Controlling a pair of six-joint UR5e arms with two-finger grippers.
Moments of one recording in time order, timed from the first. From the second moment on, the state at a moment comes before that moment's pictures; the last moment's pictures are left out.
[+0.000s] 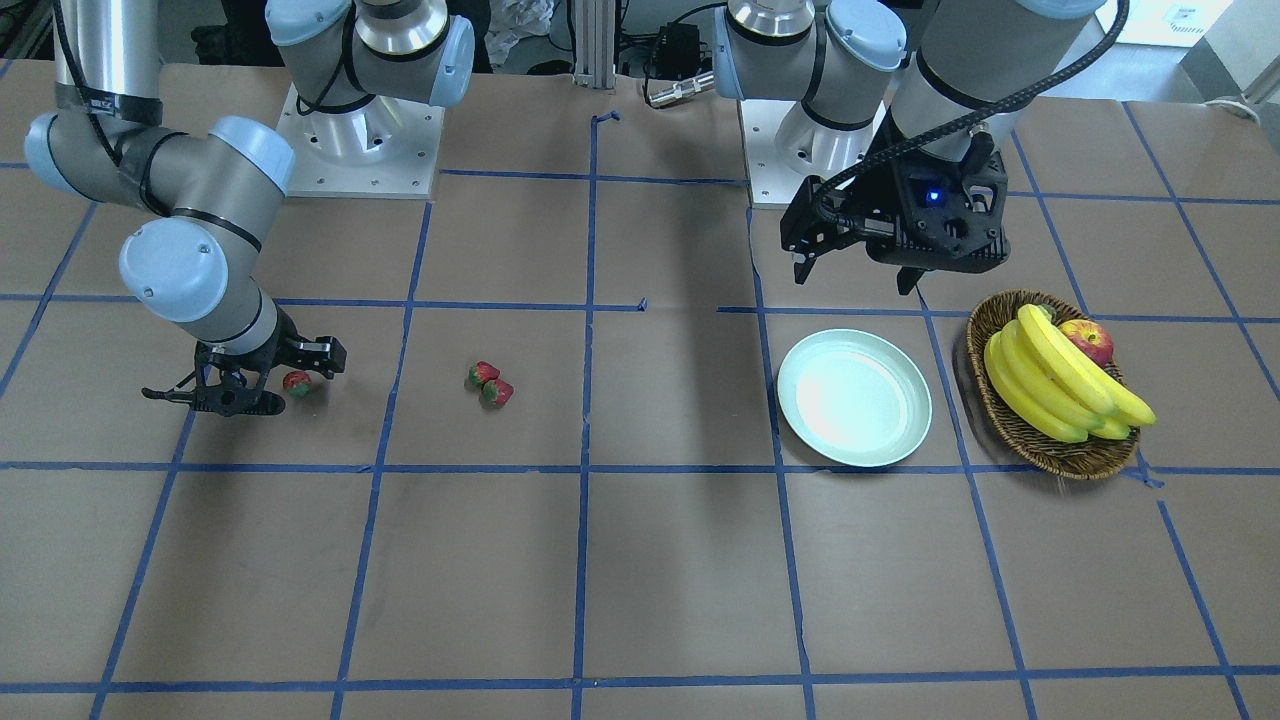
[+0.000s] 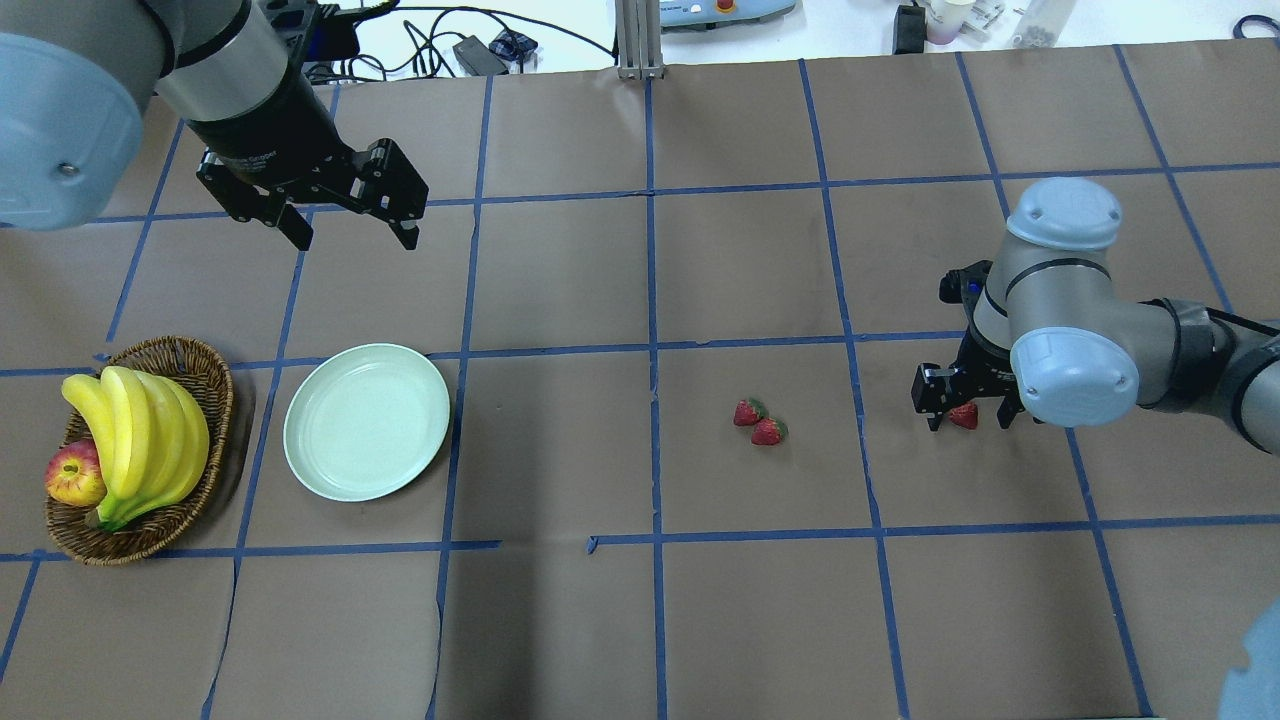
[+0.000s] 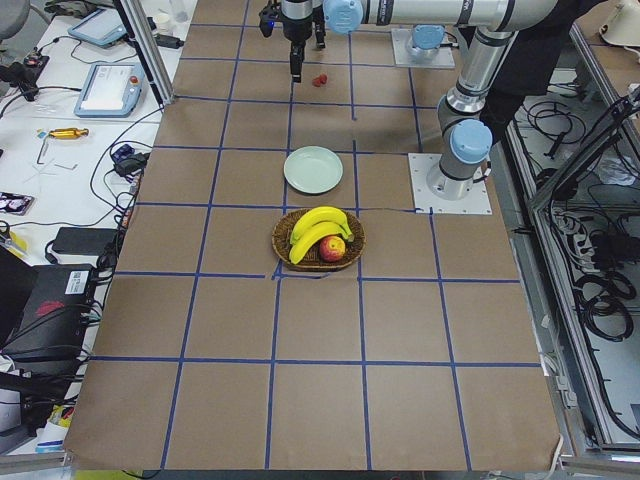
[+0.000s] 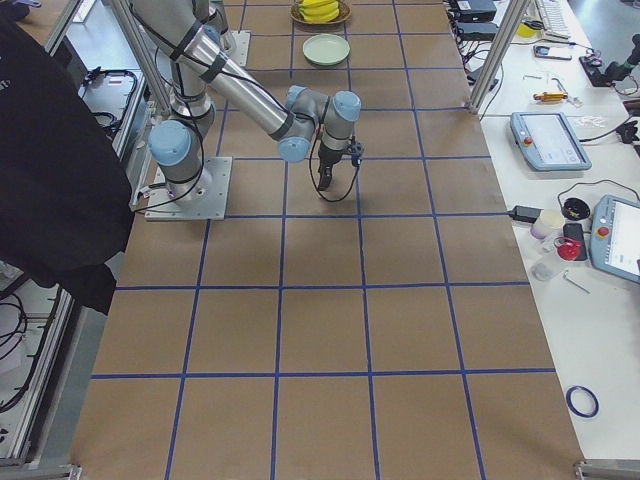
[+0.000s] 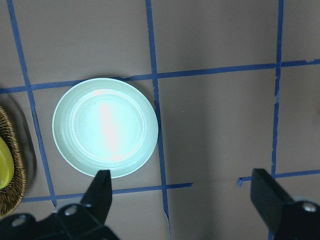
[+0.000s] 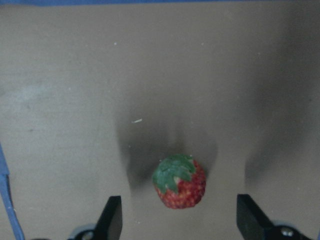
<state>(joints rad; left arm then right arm) -1.57 -1.60 -1.56 -1.55 1.53 0.06 1.35 -1.33 2.12 -2.17 -1.68 -0.17</state>
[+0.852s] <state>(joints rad) -1.57 -1.60 -1.56 -1.55 1.53 0.06 1.35 -1.31 2.12 -2.21 -1.68 -0.17</state>
